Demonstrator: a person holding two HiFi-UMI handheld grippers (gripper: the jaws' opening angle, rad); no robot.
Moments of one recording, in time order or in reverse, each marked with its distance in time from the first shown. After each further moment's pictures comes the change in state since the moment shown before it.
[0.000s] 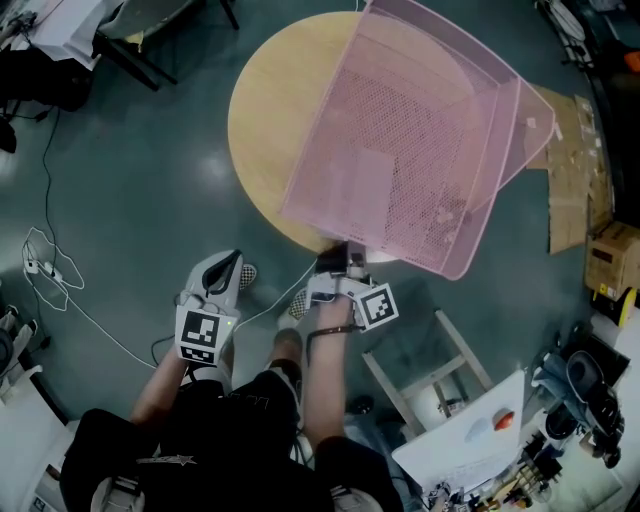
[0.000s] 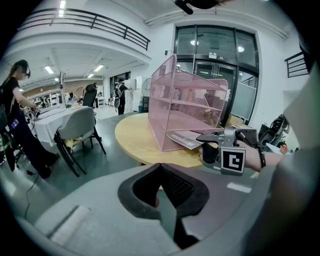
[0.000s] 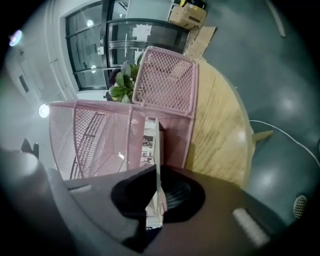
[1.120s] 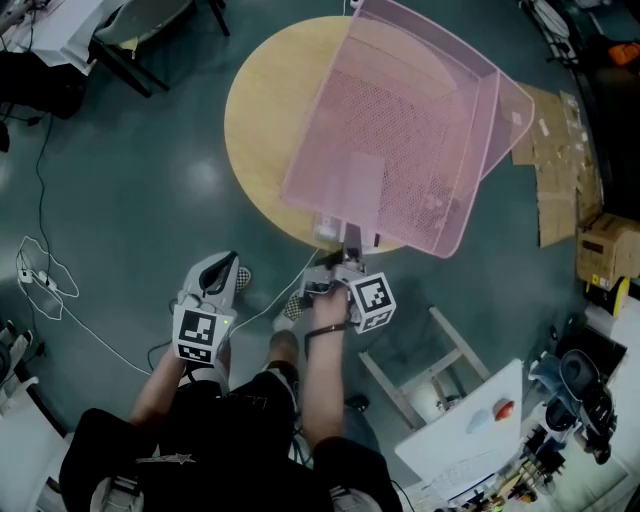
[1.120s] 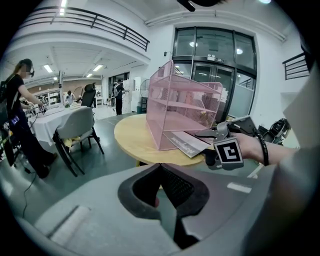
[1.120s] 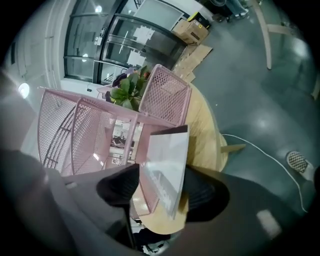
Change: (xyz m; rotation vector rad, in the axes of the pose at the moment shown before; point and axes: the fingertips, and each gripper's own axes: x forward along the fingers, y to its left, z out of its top) left arm -0.015 -0.006 -0.005 -0.002 -0.007 -0.025; right arm -0.026 -0.009 0.004 -0.029 -0.071 -0.289
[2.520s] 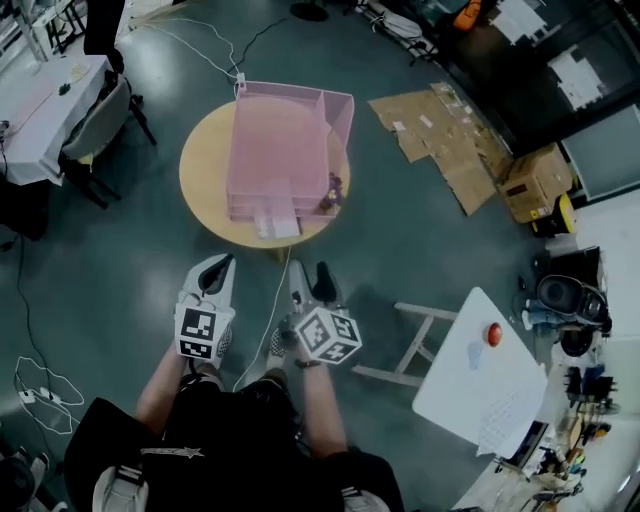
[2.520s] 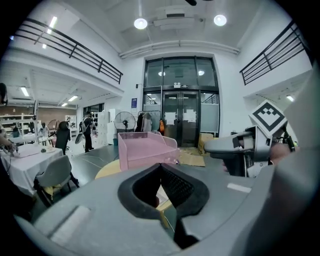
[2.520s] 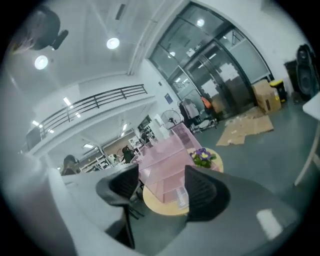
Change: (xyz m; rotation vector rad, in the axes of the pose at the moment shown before) left arm -0.118 -0.083 0.158 0.215 -0.326 -0.224; right arm -0.242 0.164 -0.001 -0.821 -0.175 0.178
